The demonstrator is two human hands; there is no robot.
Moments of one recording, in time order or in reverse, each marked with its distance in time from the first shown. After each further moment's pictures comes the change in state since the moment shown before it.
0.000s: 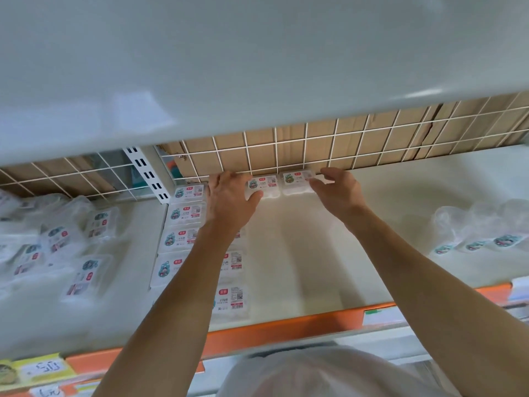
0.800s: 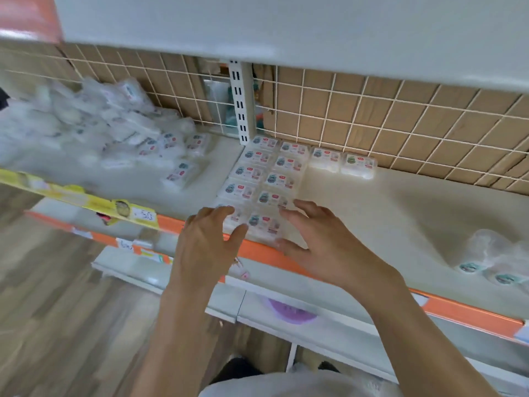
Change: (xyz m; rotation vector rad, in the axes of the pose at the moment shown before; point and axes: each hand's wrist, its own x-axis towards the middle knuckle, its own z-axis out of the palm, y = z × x) left_hand -0.243 0.004 -0.092 -0.090 0.159 -0.488; right_hand -0.187 -0.053 -0.025 -0.623 -0.753 -0.747
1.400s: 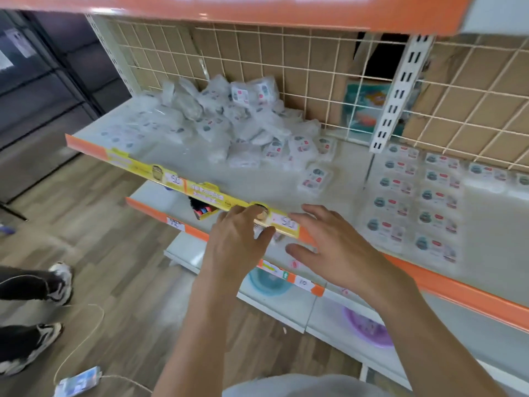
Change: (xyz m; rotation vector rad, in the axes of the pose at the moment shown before) left_hand 0.048 -0.217 -0.108 0.002 -0.009 -0.060; right_hand 0.134 -0.213 0.093 0.007 -0.043 -0.106
